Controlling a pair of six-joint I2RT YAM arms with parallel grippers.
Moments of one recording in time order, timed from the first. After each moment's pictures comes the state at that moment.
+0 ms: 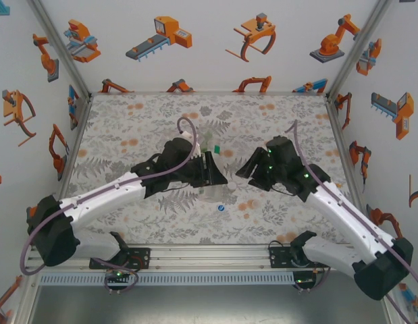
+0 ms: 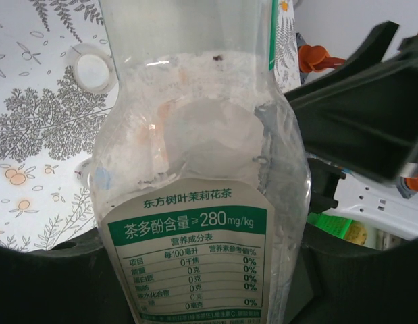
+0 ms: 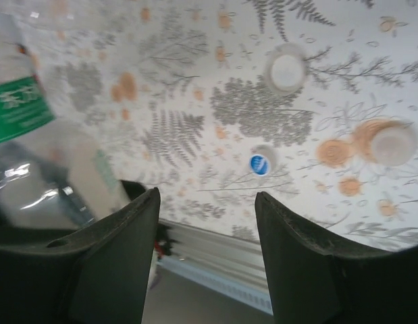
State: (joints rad) left arm -0.92 1.33 0.97 -0.20 0.24 -0.88; right arm 0.58 1.06 0.94 -0.70 -0.10 0.96
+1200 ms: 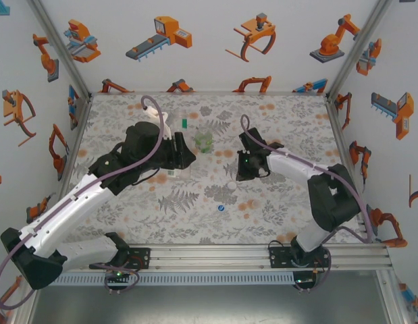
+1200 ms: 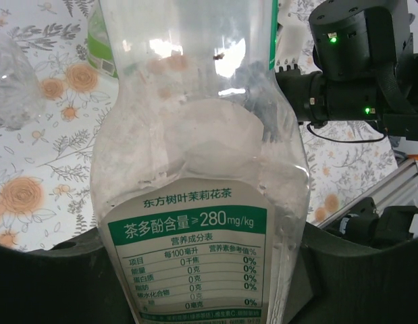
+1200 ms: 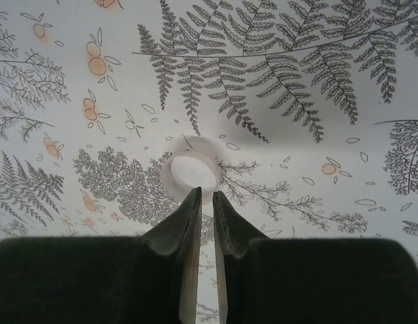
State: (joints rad) left arm -0.78 1.11 1.16 -0.54 -0.04 -0.50; right arm 0.52 1.64 1.02 -0.51 -0.12 0.54
